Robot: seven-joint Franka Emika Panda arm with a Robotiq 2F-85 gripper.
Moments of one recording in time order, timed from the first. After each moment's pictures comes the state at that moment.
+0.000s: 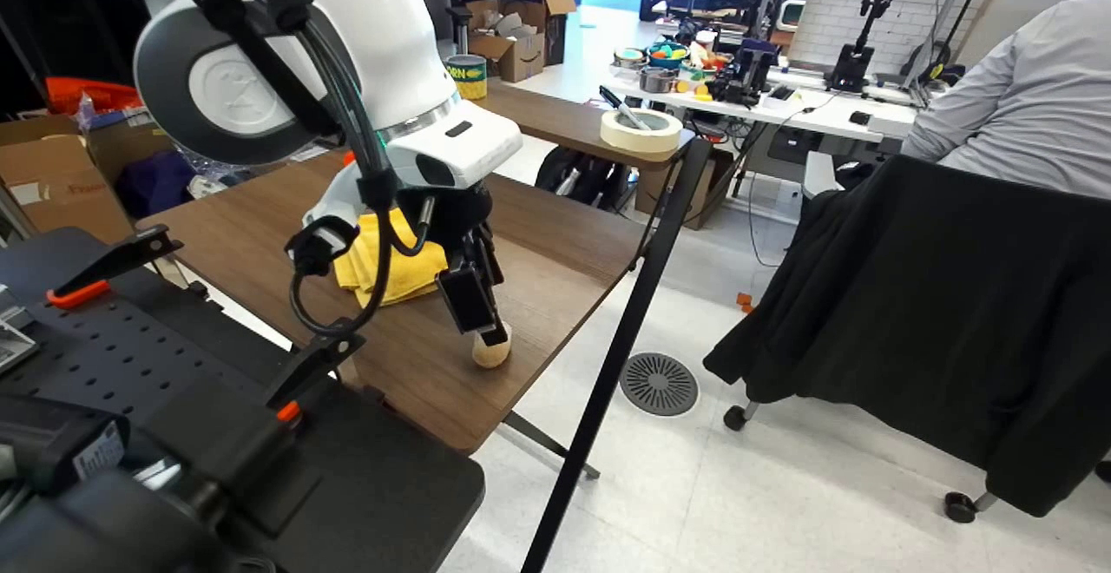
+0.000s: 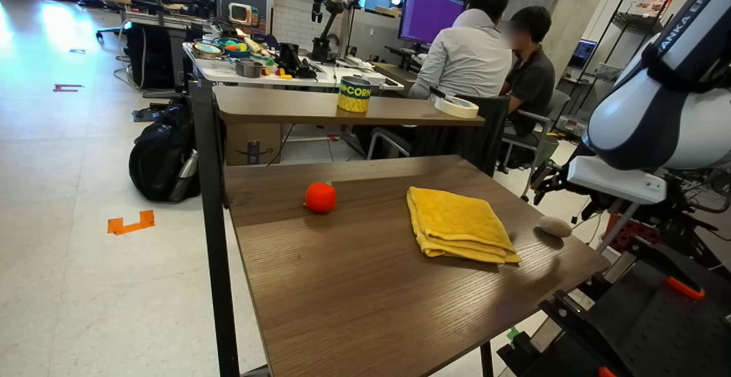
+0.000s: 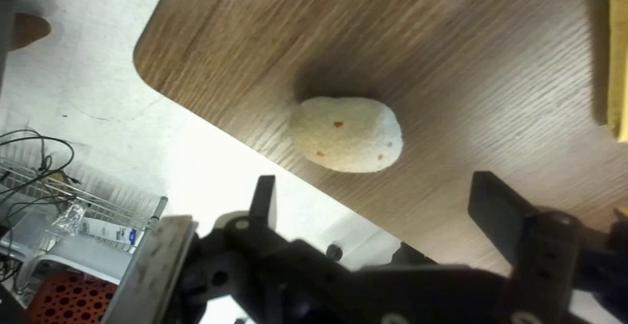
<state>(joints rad) 0.26 0.68 -0.41 -2.39 0.40 3.20 0.45</state>
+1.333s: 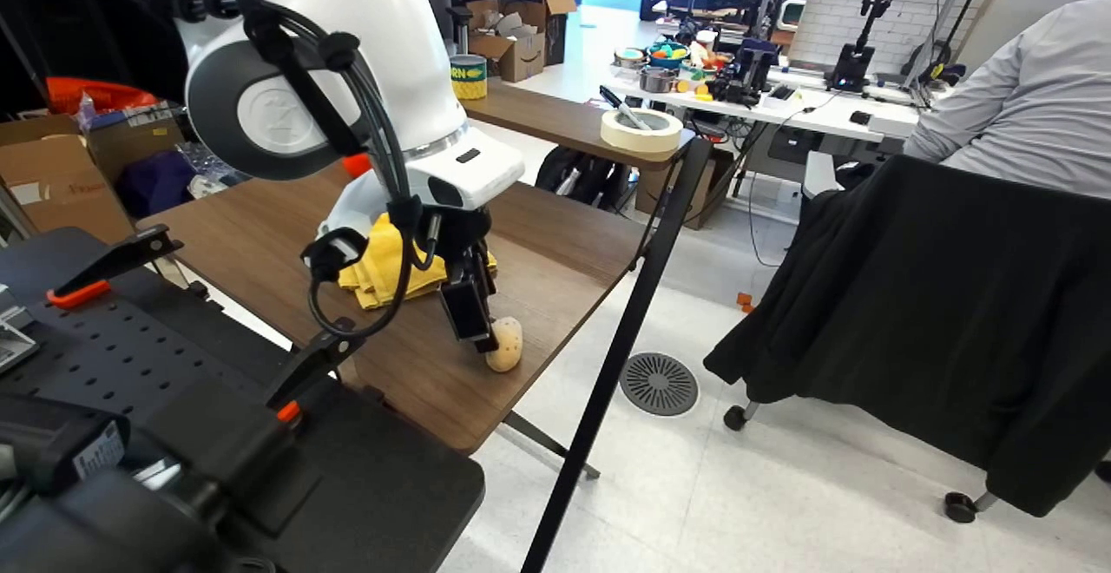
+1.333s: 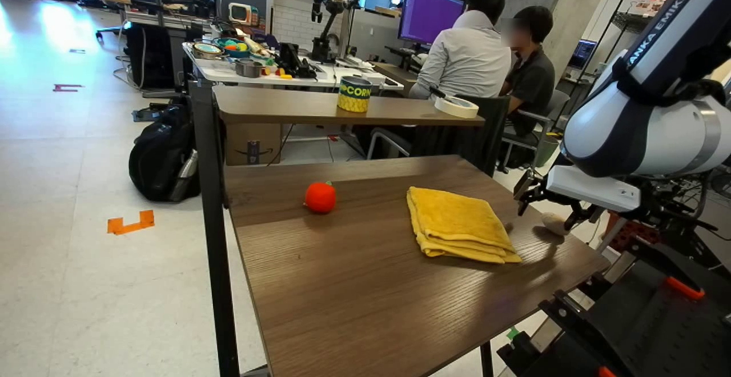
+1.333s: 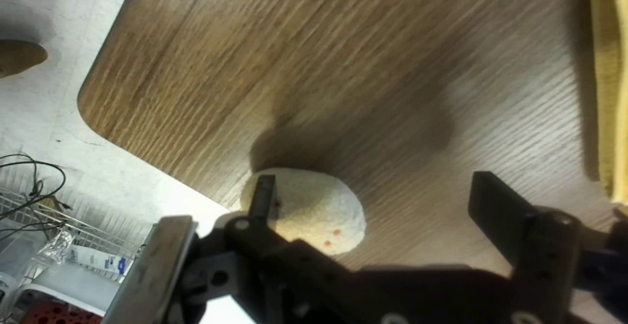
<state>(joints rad) 0.23 0.75 -0.36 -2.30 0.40 3.14 0.47</state>
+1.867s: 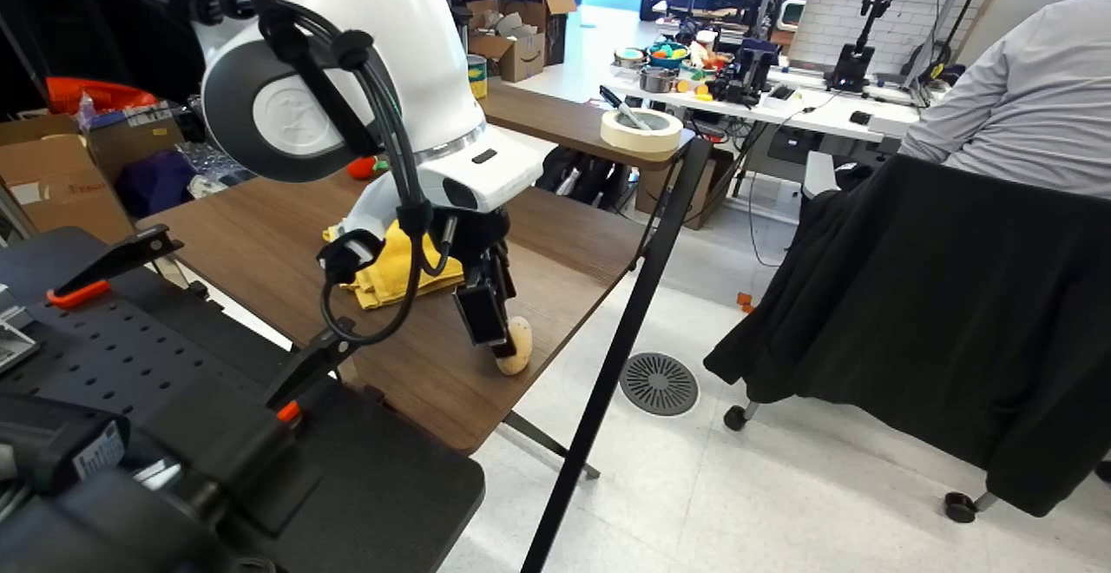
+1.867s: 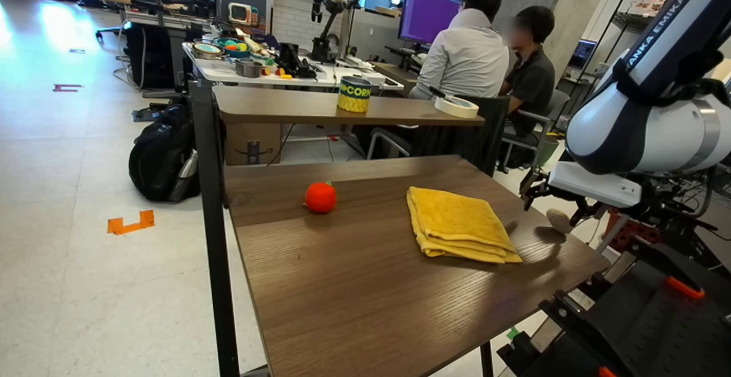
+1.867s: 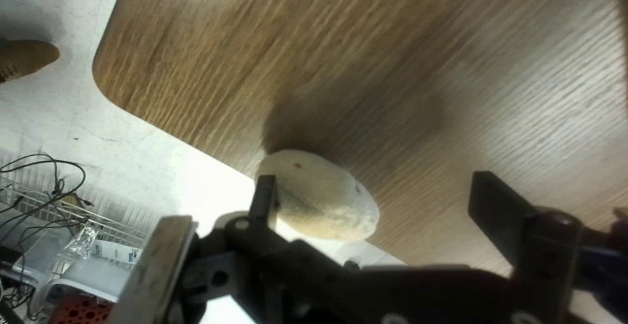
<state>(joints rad) 0.23 0.76 -0.39 -2.29 0.40 3.14 0.51</state>
